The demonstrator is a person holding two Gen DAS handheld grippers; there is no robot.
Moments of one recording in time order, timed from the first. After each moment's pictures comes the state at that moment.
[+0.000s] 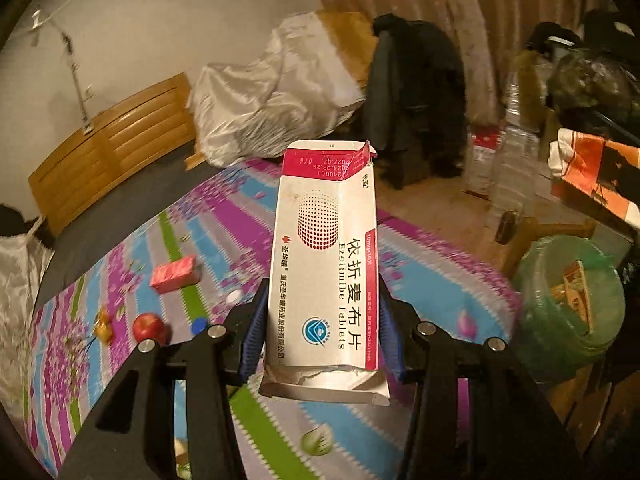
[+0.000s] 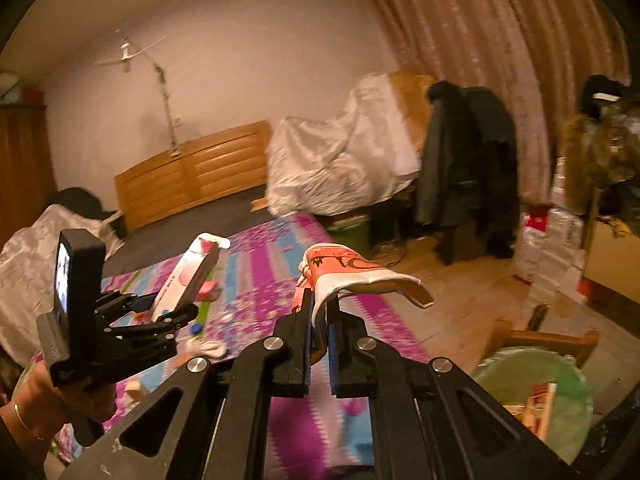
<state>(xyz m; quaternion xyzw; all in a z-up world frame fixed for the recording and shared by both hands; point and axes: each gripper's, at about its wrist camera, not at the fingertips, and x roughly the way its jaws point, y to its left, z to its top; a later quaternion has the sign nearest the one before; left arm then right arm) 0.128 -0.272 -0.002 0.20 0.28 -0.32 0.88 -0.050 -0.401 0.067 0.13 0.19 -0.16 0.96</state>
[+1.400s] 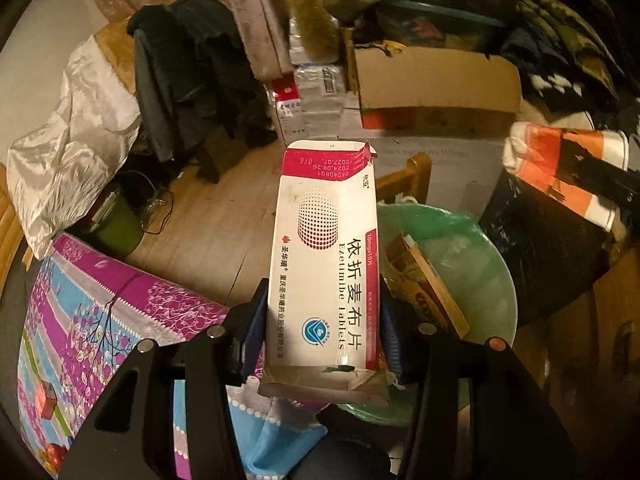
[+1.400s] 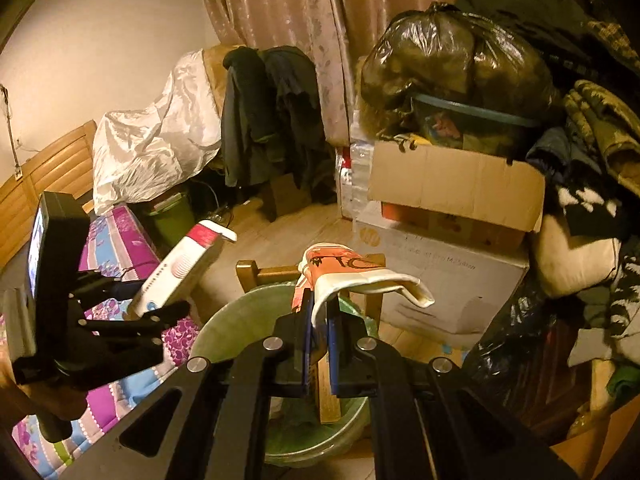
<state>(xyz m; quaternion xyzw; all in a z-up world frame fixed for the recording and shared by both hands) -0.028 -0.539 -0.076 0.33 0.29 -0.55 0.71 -0.237 -0.594 -0.017 0.19 0.26 -0.42 0.85</state>
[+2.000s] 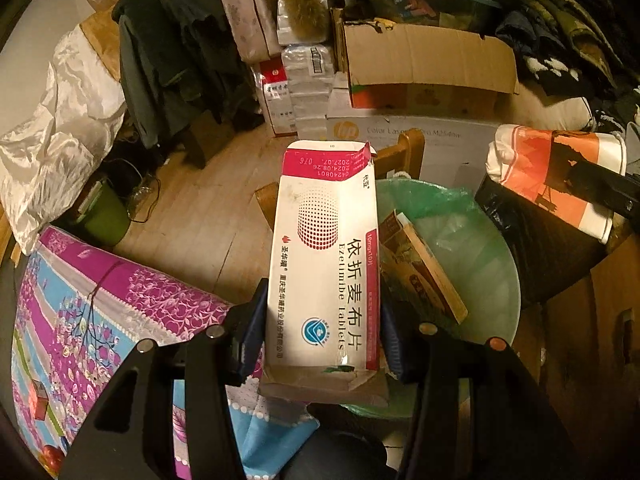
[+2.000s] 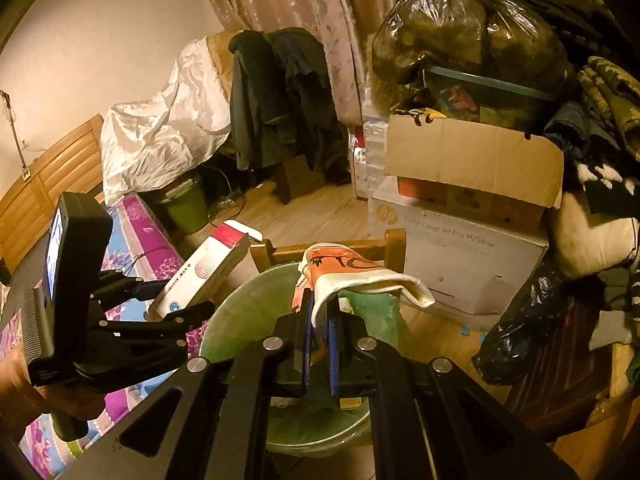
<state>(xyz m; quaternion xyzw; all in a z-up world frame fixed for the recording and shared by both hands) -0.024 -0.544 -0.098 0.34 0.32 -0.56 0.69 -0.219 -0.595 -0.037 0.22 0.28 -0.39 0.85</state>
